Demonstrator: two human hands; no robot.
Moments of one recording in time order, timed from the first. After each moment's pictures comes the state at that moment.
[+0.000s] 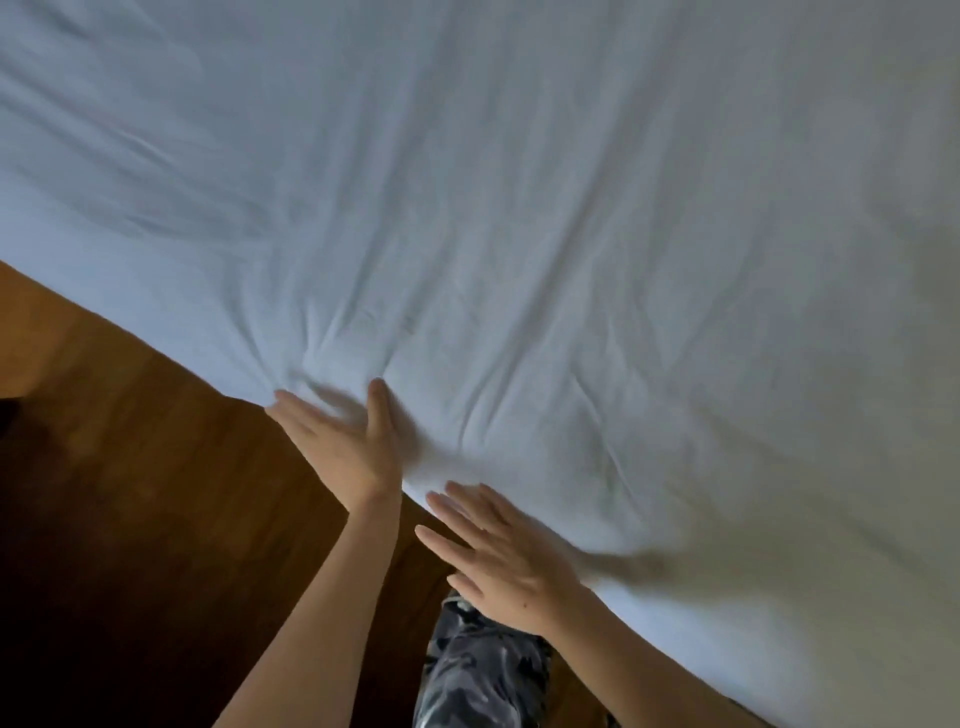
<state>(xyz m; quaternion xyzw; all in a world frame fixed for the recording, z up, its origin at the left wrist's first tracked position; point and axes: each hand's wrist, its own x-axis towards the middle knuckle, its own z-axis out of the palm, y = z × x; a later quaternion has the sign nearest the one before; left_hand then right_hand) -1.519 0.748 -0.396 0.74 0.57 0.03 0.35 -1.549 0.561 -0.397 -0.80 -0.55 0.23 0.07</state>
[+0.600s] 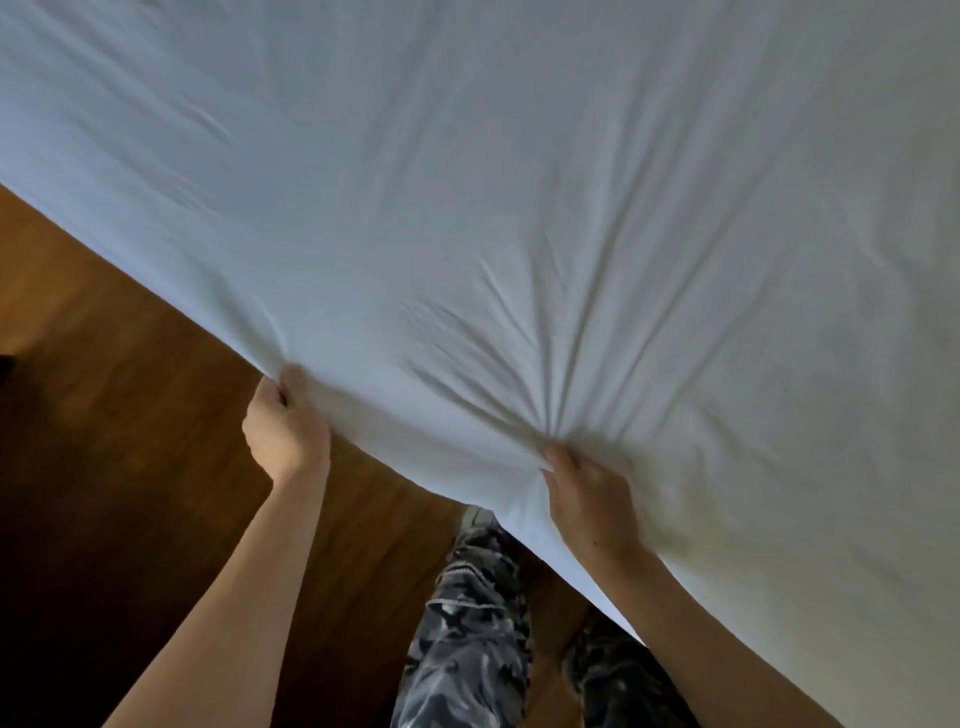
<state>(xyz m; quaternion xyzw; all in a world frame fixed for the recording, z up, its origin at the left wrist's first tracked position) -1.536 0.817 -0.381 0.69 0.63 0.07 0.34 -1.499 0.536 -0.390 -0.94 -0.30 0.06 0.17</state>
